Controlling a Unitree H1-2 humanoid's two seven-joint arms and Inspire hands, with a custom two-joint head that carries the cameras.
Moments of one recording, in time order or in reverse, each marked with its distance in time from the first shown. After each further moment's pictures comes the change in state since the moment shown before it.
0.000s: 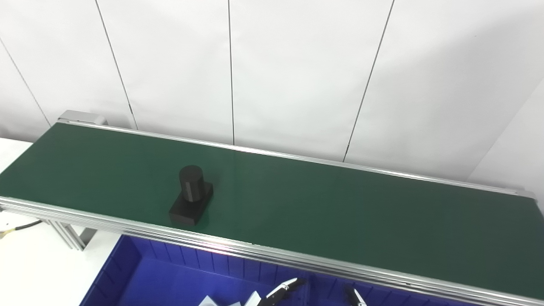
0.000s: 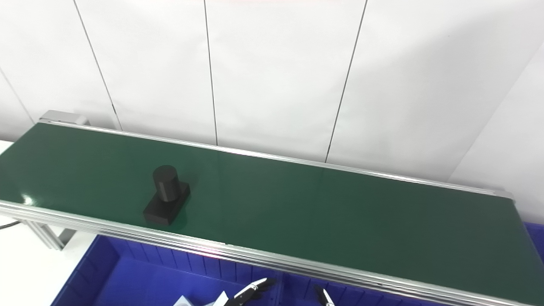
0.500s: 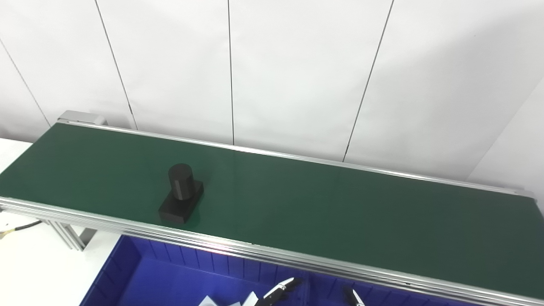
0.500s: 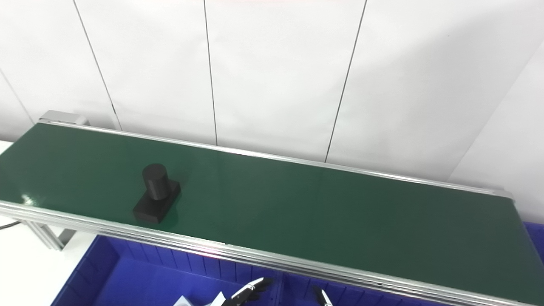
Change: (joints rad) left arm 0.022 0.000 0.030 -0.026 0.000 0.000 -0.031; right arm -0.016 0.014 0.014 0.057 -0.035 0.000 -0.027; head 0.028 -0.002
